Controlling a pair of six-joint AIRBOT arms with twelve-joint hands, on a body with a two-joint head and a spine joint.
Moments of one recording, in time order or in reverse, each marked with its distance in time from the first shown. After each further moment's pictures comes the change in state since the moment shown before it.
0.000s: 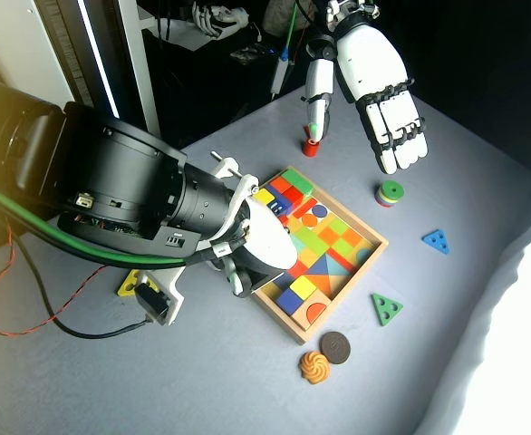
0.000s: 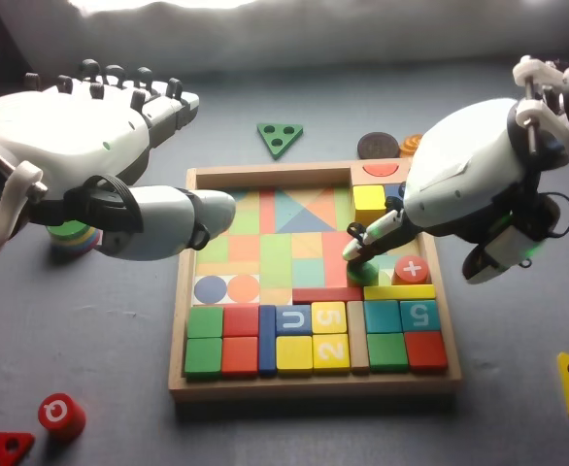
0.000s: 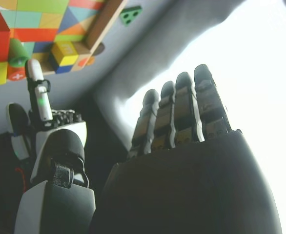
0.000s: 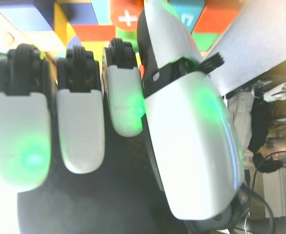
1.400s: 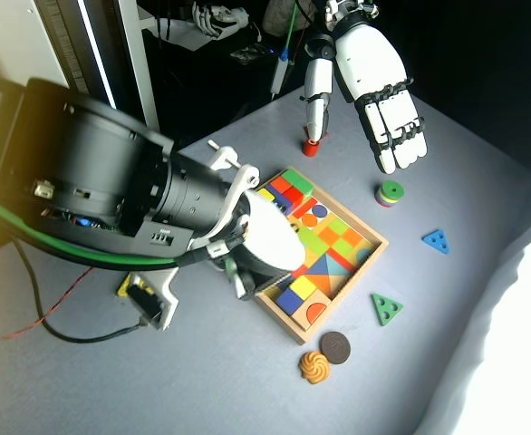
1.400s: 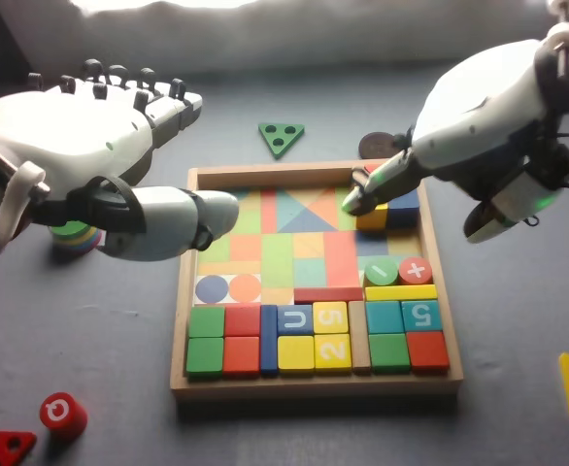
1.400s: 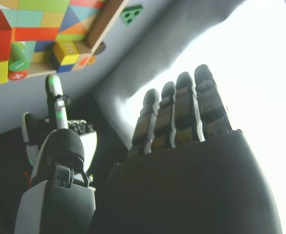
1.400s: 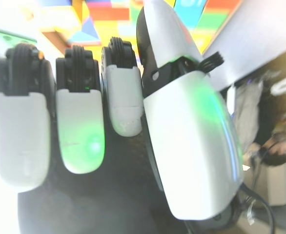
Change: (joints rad) left arm -0.008 -0.001 -0.005 -0.003 0.001 0.004; right arm 0.106 0.074 -0.032 -0.003 -0.004 0.123
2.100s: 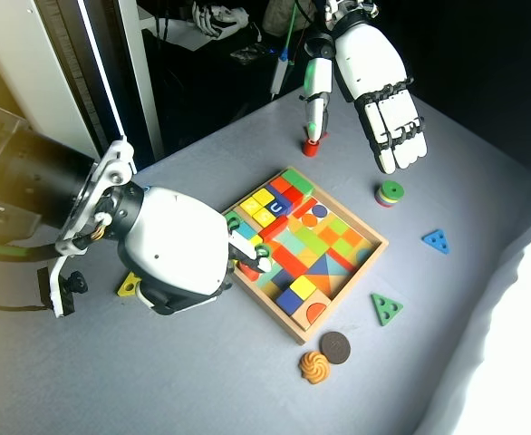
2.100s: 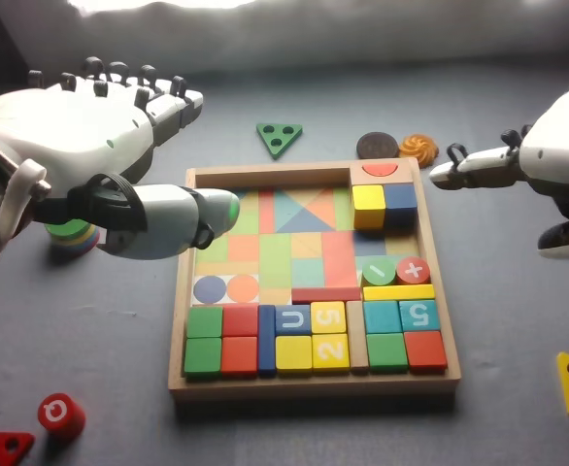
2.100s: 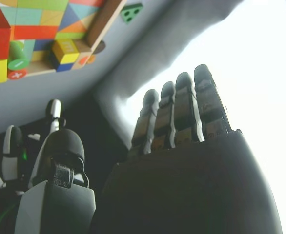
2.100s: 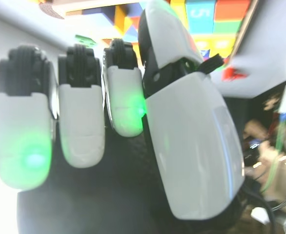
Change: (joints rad) left arm -0.004 -0.001 0.000 -0.007 0.000 0.011; right arm -0.255 0.296 -0.335 0.021 -0.560 0.080
